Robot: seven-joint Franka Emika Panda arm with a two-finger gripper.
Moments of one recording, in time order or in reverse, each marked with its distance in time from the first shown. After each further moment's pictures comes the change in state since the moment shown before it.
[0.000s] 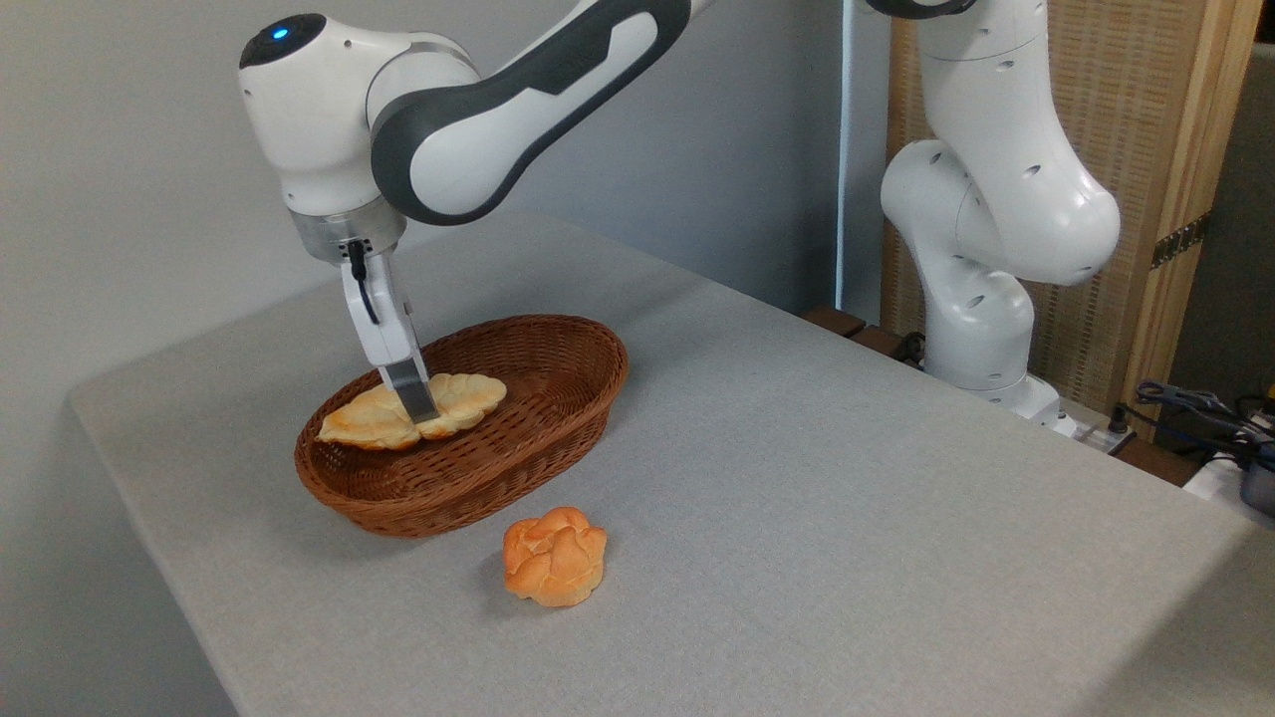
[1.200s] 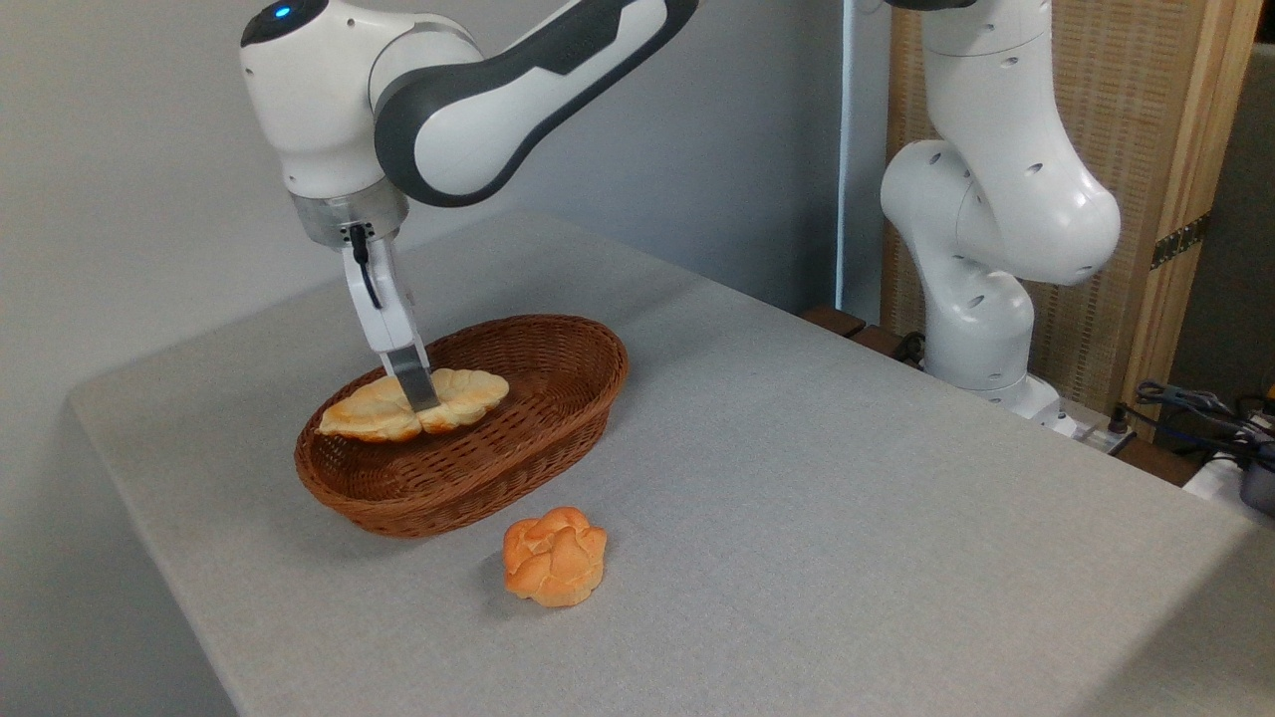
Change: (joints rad) arm 0.007 -0.028 0.003 0.000 0.000 -0.017 0.000
